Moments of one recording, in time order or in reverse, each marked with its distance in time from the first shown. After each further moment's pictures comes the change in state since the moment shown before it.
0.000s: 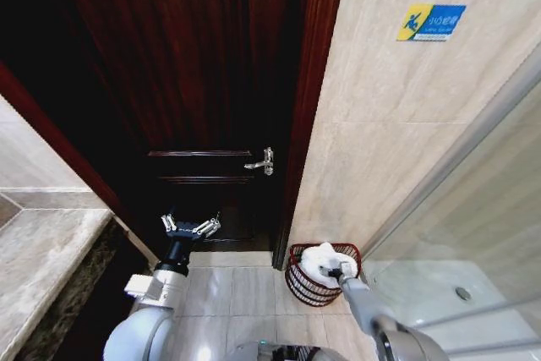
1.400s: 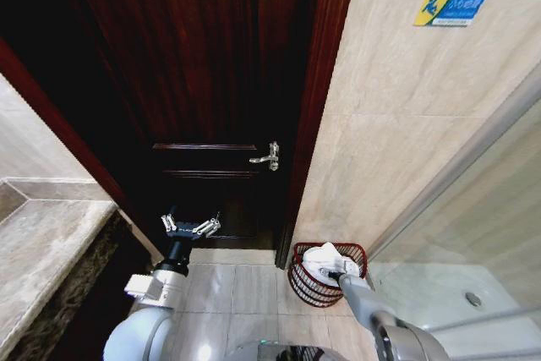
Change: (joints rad) left arm 0.000 0.000 0.000 0.000 0.000 0.000 0.000; right arm -0.055 0.021 -0.020 0.137 0.258 -0.086 -0.114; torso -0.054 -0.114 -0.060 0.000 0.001
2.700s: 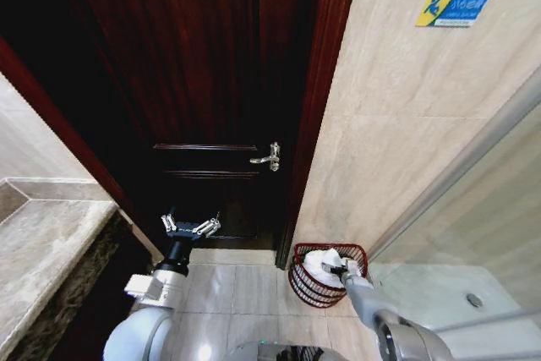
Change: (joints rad) left arm 0.000 0.000 0.000 0.000 0.000 0.000 0.000; right arm 0.048 -0.019 0.024 -0.118 -0.138 0.094 -0.009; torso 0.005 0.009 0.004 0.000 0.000
